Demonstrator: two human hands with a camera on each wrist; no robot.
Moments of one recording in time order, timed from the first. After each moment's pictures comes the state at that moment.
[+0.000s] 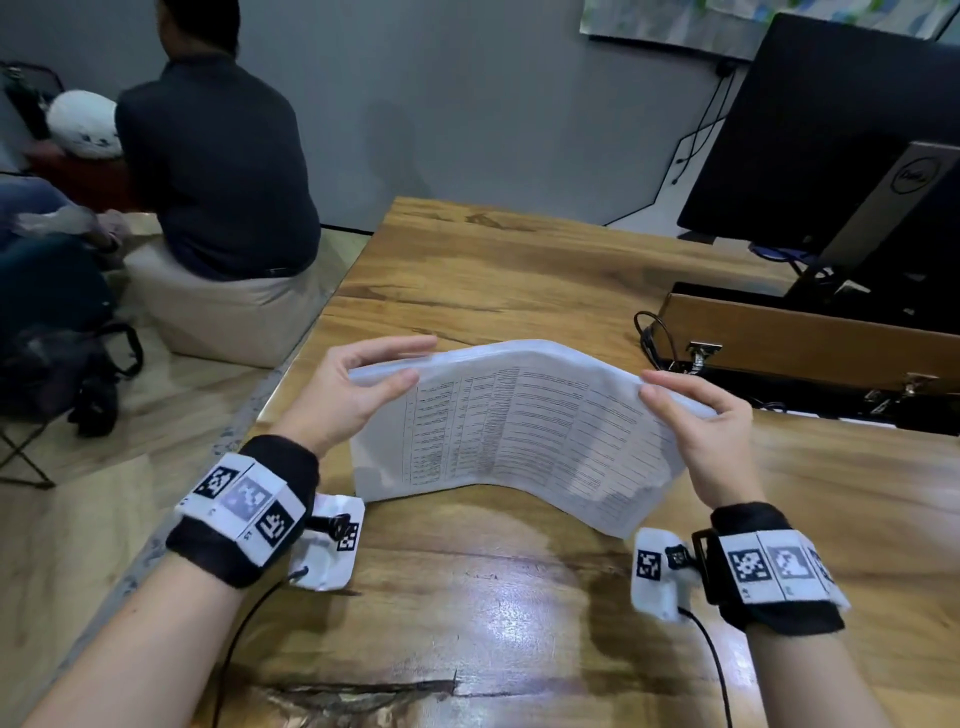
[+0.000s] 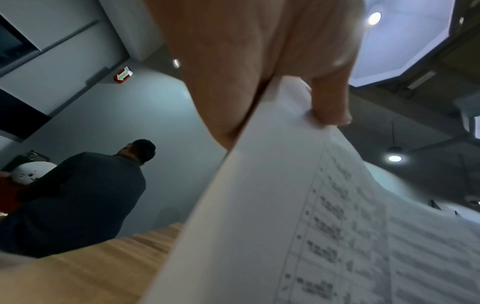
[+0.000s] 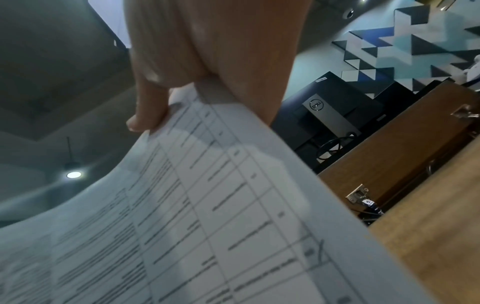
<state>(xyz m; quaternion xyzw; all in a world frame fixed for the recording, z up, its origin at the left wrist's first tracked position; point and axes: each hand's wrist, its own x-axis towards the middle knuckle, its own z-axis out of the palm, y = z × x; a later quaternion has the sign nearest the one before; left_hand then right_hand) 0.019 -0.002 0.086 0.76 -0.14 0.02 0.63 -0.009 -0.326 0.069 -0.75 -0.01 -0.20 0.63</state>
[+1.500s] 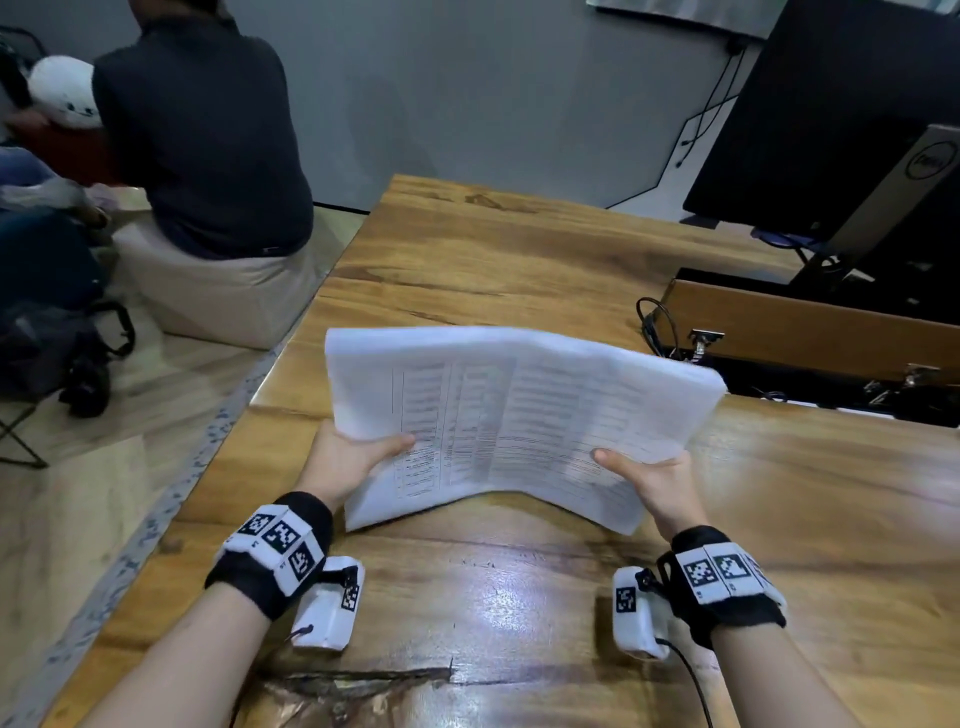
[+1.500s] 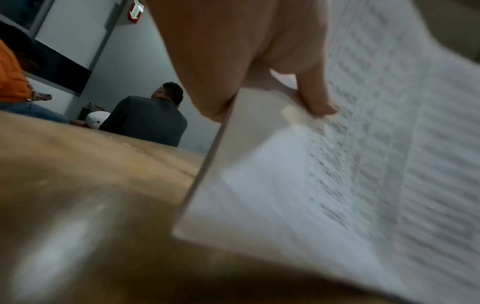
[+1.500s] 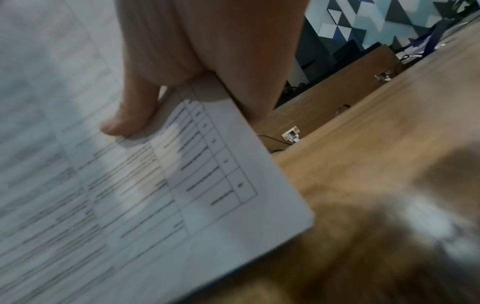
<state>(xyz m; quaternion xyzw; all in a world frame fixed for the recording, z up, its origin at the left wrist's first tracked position) 0.011 -0.010 -0.007 0.69 0.06 -0.01 0.72 -0.011 -0.326 -0.011 -0.72 0.06 -0.08 0.69</state>
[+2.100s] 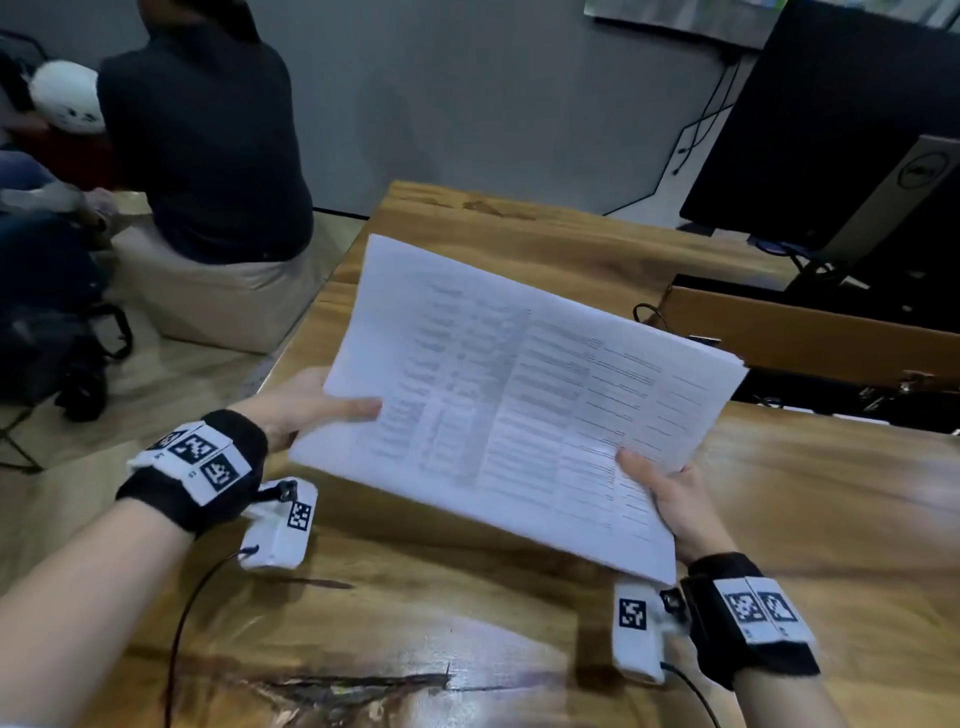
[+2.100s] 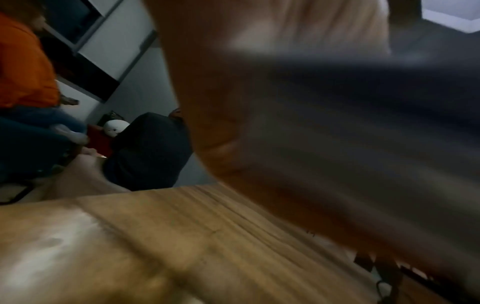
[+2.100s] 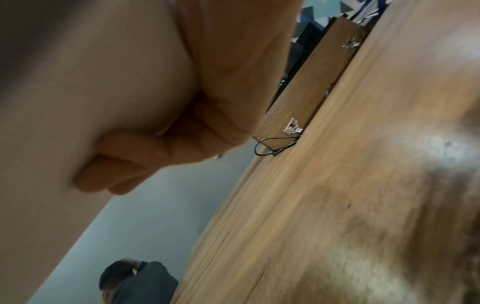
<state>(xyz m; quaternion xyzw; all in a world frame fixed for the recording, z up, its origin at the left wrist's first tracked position) 0.050 0.037 0.045 0.72 -0.04 -0.22 0.66 -0.031 -0.325 0.014 -0.64 0.08 -0.02 0.76</state>
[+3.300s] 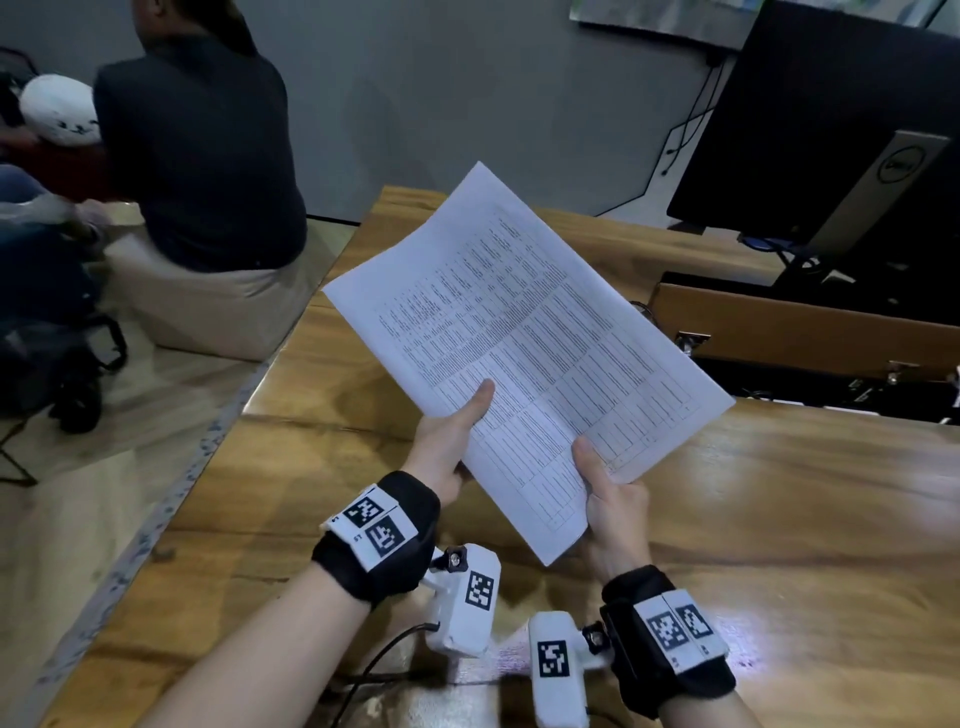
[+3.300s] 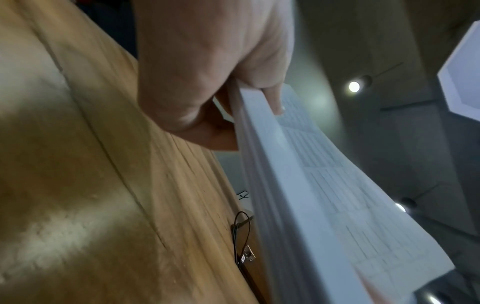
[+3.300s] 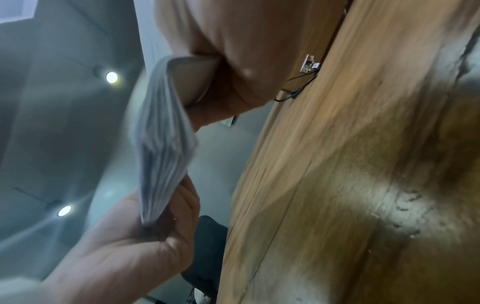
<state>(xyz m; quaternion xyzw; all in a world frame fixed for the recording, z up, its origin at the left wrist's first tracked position) 0.009 -0.106 0.038 0.50 0.16 -0.16 0.83 -0.044 -0.254 0.004 -0.53 0.17 -0.13 0.82</state>
